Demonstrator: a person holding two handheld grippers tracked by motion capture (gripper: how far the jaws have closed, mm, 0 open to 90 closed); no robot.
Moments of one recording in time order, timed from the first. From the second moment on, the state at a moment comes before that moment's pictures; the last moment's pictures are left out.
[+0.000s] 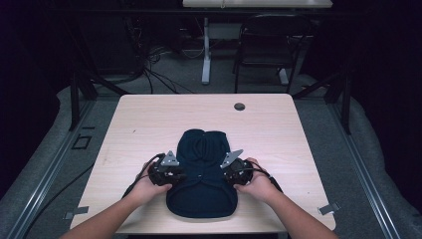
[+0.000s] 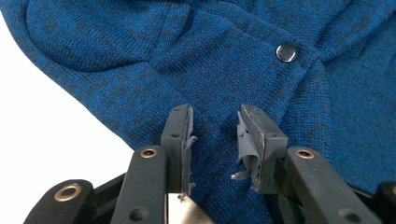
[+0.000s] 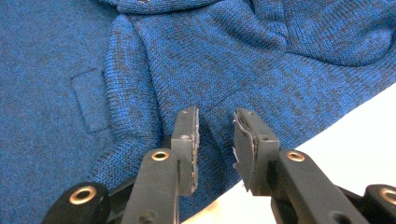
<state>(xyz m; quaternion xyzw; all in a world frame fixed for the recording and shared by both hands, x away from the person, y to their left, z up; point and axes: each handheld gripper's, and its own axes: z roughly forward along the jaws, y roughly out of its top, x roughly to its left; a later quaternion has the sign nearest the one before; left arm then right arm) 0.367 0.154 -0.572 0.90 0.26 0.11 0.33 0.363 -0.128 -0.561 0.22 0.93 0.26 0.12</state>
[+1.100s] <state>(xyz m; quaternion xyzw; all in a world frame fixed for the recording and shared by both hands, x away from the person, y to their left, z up) 0.443 0.142 -0.501 0.88 0.28 0.12 0.36 0.428 -0.111 -0.494 0.21 0.93 0.25 0.14</state>
